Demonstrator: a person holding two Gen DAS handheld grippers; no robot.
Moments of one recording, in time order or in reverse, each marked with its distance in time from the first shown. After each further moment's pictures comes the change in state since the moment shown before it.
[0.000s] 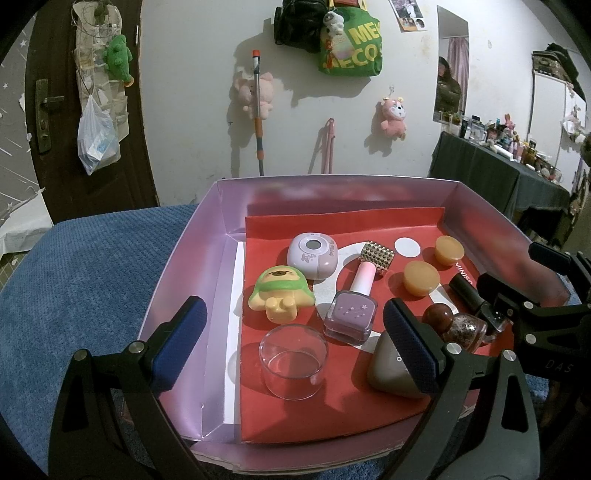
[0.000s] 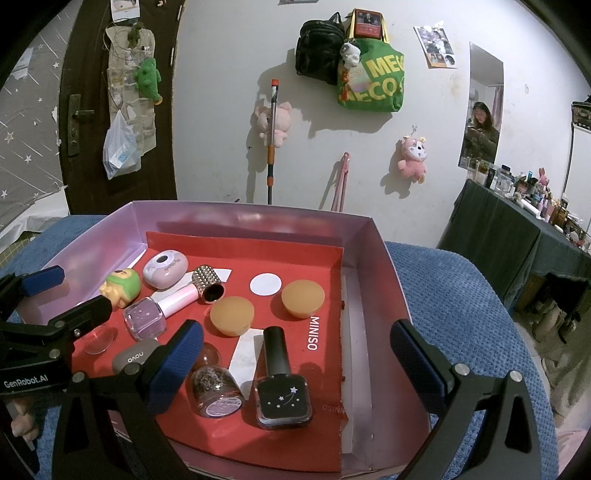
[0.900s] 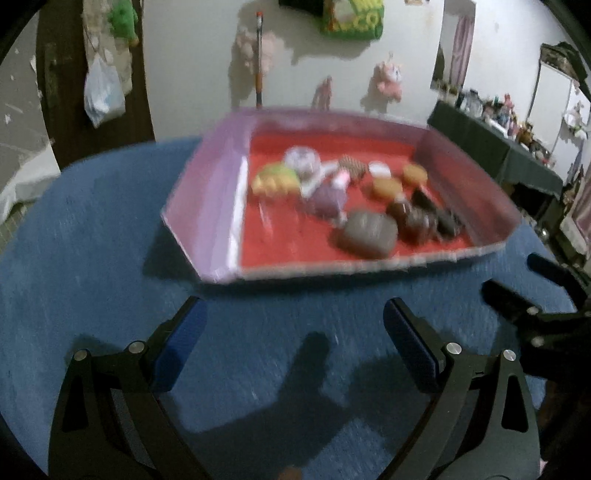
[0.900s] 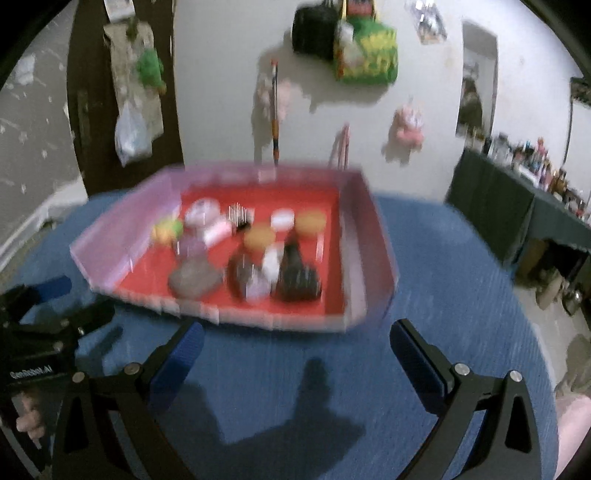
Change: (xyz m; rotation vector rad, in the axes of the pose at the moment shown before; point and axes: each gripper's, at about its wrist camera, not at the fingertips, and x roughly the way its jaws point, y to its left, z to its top) left arm -0.066 0.001 -0.064 -0.041 0.210 -0.037; right arm -0.077 0.002 -0.058 0.051 0.161 0.045
